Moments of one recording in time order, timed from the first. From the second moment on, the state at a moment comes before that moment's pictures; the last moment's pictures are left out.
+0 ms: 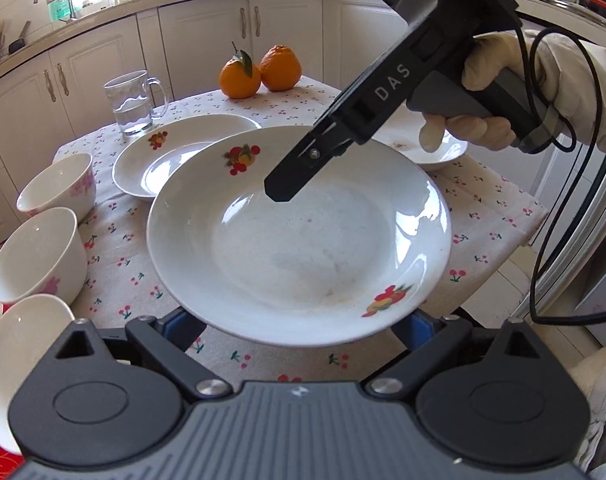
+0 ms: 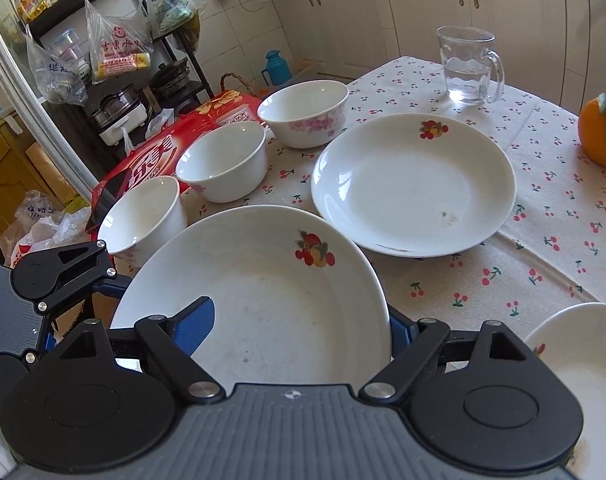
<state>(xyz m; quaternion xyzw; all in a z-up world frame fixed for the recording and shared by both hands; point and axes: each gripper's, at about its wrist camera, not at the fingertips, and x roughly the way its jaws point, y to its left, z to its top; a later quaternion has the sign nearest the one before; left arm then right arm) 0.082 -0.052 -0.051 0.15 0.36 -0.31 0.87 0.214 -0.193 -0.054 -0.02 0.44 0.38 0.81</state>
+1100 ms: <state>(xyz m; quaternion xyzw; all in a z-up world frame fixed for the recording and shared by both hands) 0.156 -0.175 -0.058 0.20 0.35 -0.44 0.81 0.212 -0.358 -0.055 0.05 0.43 0.23 0.87</state>
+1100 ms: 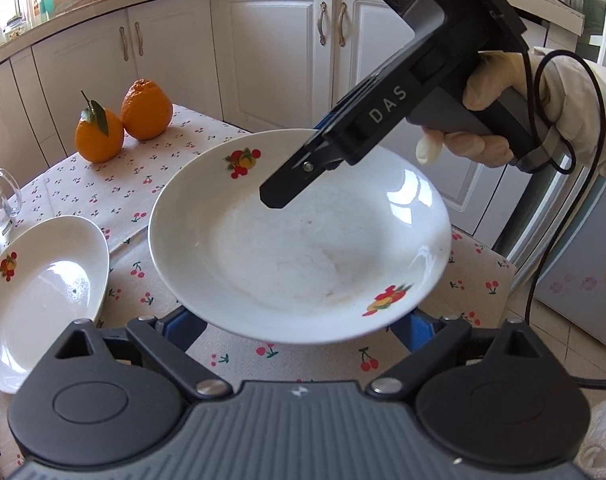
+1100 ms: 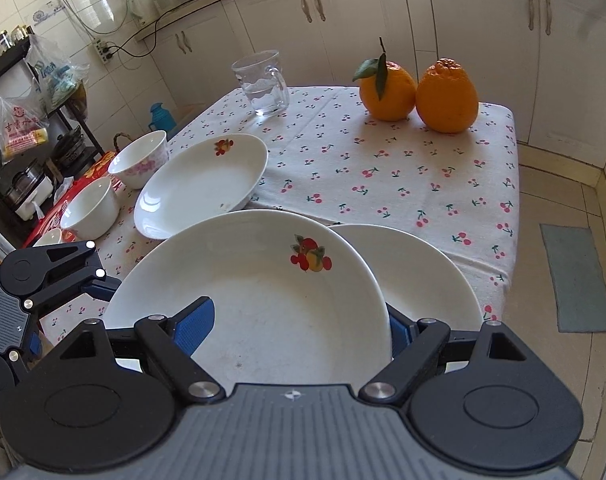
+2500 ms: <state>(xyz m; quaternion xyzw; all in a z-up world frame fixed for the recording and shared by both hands) 0.179 -0.194 -0.065 0.21 0.34 -0.44 0.81 0.207 -0.398 -0.075 0.08 0.44 0.17 0.88</state>
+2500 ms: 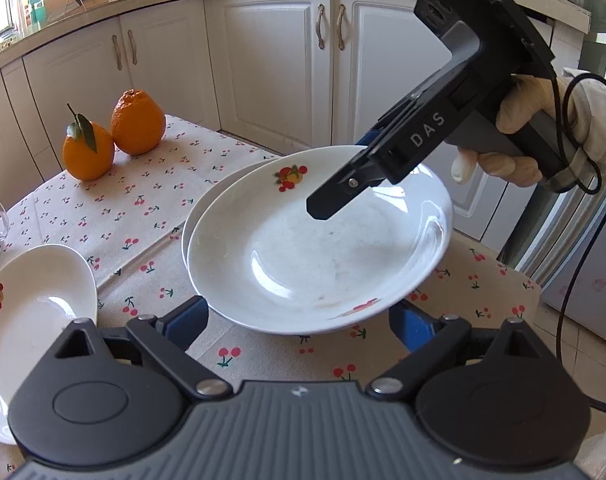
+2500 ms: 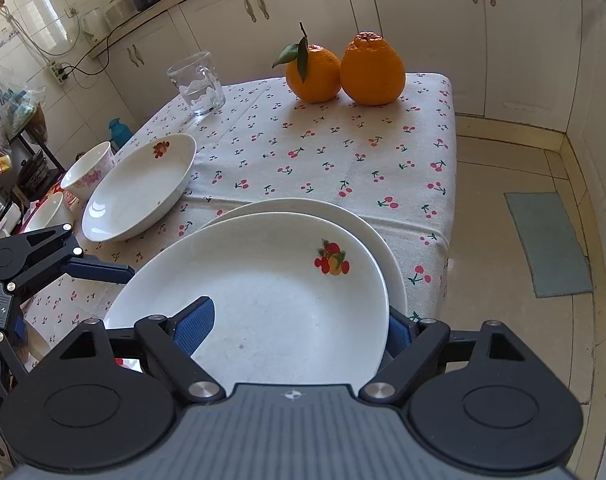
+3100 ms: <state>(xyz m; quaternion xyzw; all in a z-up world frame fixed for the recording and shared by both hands) 0.176 -0.190 -0.067 0.19 0.33 -0.44 0.81 0.188 -0.392 -0.066 0.06 0.44 0.13 0.89</state>
